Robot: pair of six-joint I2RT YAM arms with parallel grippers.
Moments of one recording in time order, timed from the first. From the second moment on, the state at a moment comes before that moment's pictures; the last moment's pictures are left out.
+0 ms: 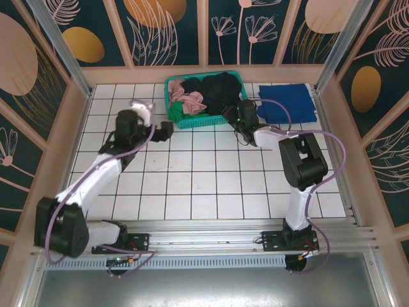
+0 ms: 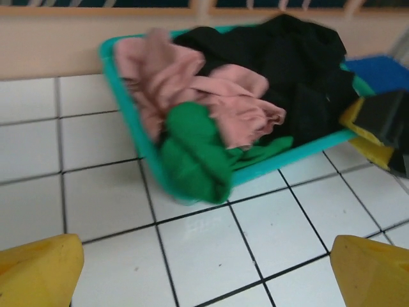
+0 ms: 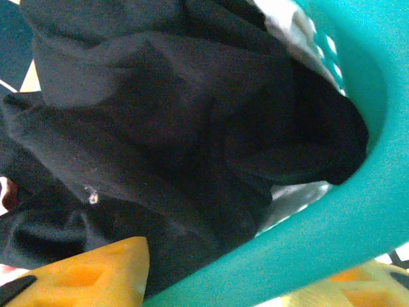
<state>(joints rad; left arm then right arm) -0.33 1.34 0.93 -0.05 0.15 -0.13 0.41 1.93 1.18 0.20 0.01 0.97</state>
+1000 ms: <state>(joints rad) -0.56 2.28 1.93 -0.55 0.09 0.30 -0.13 1.10 0.55 -0.02 -0.16 0.80</state>
